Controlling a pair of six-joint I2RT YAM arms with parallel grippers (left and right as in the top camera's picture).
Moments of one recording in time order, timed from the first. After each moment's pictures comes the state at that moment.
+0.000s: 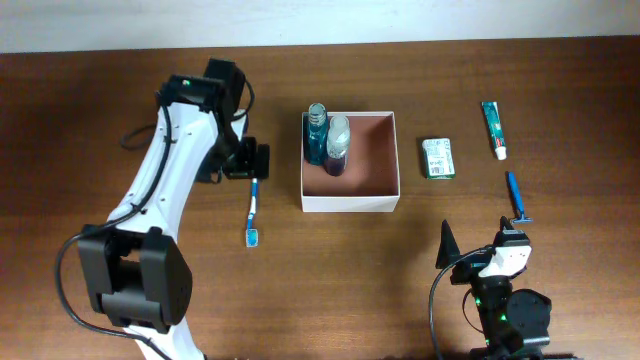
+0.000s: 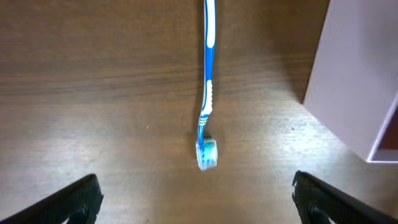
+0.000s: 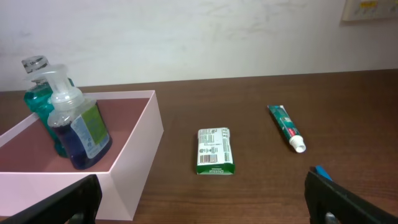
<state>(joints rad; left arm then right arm) -0.20 1.94 1.74 -1.37 0.02 -0.19 0.05 0.01 0.05 -0.15 -0.01 0.08</state>
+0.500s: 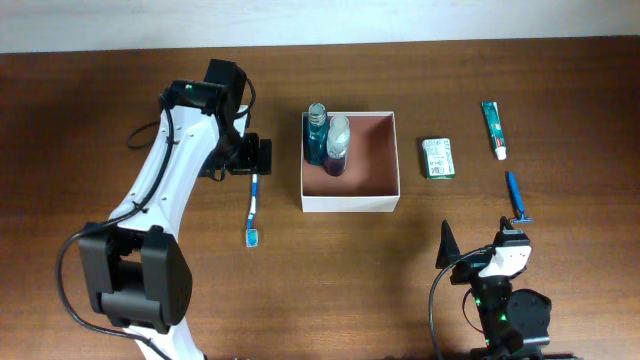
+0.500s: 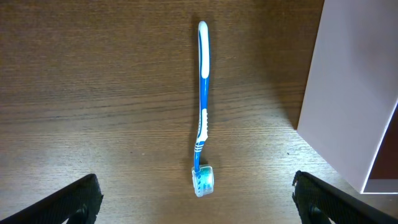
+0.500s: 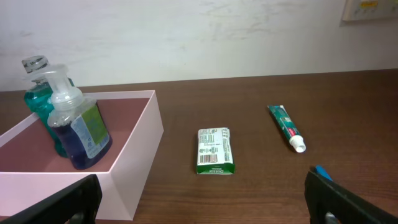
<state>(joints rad) -0.20 1.94 1.72 -1.27 0.02 -0.19 0.05 0.01 0.05 -0.15 -0.01 0.08</state>
